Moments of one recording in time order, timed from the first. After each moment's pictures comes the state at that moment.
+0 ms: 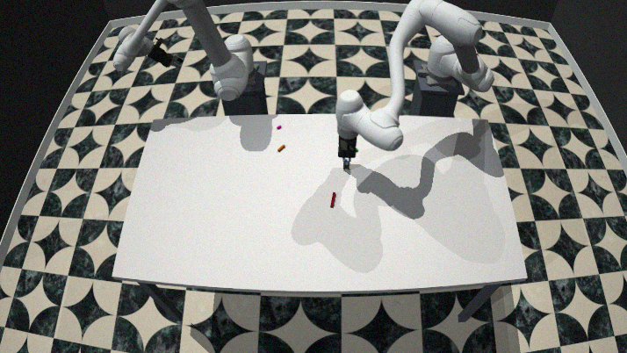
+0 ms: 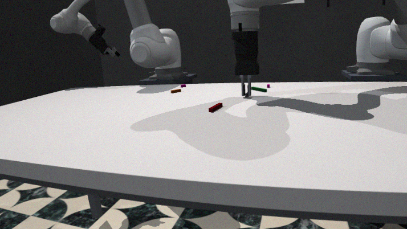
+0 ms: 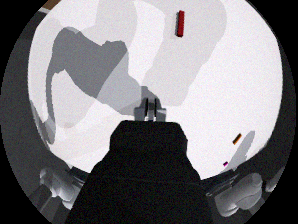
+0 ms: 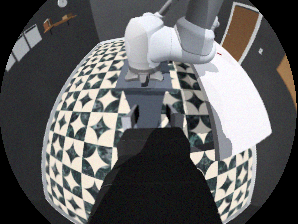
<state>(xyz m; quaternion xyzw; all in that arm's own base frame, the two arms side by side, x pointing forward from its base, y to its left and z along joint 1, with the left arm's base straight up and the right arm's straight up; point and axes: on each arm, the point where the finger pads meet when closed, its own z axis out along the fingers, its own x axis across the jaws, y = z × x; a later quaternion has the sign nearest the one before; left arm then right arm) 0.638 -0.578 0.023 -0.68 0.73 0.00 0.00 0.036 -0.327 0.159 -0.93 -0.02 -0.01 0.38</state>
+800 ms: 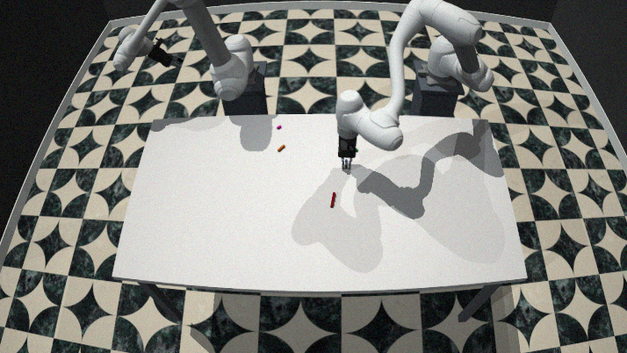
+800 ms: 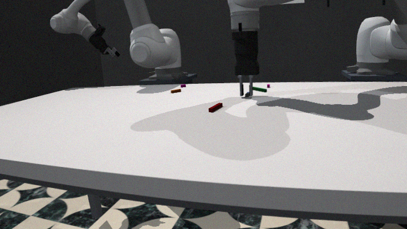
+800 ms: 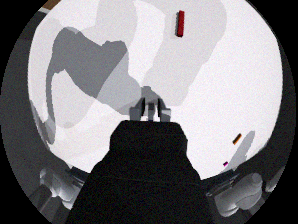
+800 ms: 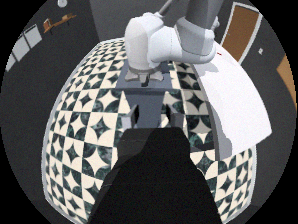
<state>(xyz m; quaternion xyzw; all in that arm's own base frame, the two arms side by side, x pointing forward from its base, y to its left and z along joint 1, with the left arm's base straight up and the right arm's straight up) 0.638 -0.578 0.023 -0.68 0.73 0.00 0.00 0.036 -0.327 0.159 -0.93 -0.02 -0.01 0.38</state>
